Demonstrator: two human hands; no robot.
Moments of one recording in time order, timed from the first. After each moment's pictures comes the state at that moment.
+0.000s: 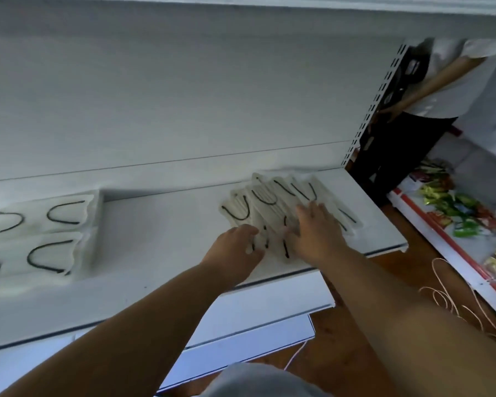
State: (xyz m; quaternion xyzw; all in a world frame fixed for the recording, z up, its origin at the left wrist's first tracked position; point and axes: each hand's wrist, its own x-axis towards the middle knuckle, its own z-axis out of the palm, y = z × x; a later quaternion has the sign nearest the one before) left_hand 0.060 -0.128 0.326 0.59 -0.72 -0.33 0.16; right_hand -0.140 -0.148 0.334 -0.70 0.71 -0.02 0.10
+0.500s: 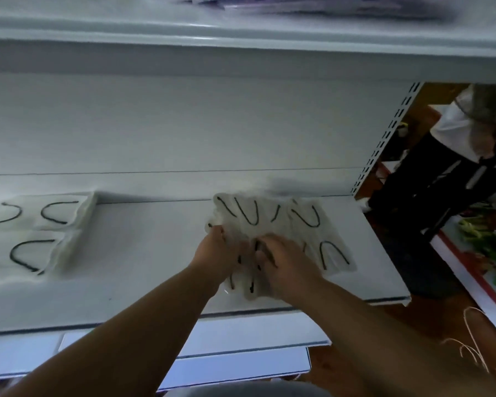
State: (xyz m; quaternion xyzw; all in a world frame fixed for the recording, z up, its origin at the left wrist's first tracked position) left_hand 0.012 -0.167 0.339 0.70 -0.42 -0.48 0.33; right_hand -0.151 -0.167 0.334 -0.78 0.55 -0.17 0.26
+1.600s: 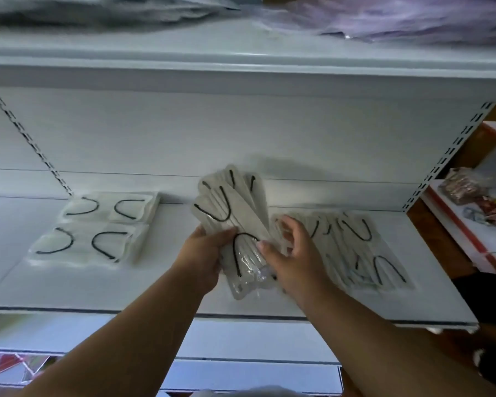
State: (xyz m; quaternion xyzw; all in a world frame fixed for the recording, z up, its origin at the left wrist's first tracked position) left_hand 0.116 -0.140 0.352 0.51 -0.18 -0.60 0.60; right_hand -0.055 -0.150 0.351 -0.59 0.55 -0.38 0.45
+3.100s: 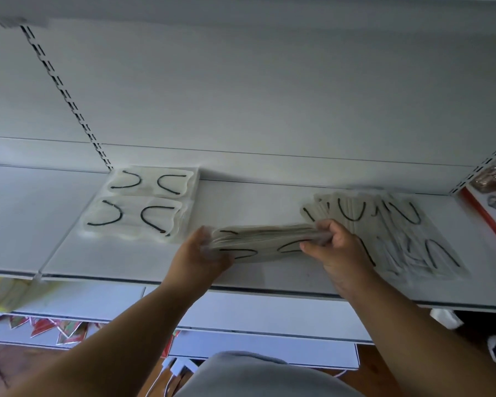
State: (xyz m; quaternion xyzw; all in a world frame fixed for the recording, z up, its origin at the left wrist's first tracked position) left_hand 0.217 -0.055 0.321 0.69 -0.40 -0.40 0.45; right_hand -0.029 -0.139 0.321 -0.54 0.56 -0.39 0.50
